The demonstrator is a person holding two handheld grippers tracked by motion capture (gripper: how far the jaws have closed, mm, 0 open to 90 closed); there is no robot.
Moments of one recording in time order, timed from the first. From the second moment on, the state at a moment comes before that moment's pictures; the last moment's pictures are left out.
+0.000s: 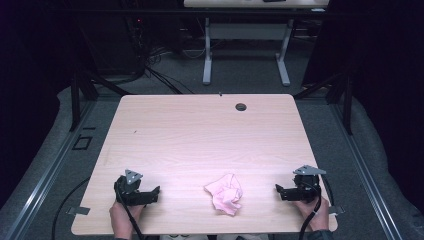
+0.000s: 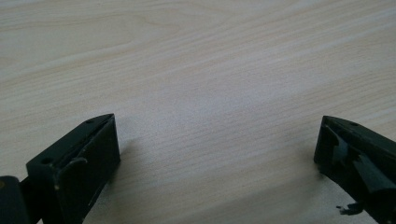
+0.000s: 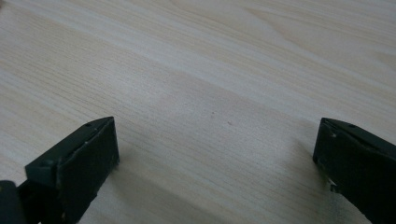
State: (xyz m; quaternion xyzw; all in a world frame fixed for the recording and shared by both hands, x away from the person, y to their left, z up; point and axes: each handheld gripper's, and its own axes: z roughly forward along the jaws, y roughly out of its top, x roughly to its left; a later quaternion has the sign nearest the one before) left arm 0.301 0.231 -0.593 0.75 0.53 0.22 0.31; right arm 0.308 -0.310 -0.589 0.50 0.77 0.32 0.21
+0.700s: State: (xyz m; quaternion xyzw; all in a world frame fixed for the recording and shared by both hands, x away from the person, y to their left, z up) left arm 0.302 0.230 -0.593 0.75 0.53 0.22 0.32; right arm 0.309 -0.296 -0.574 0.47 0.80 0.33 0.19
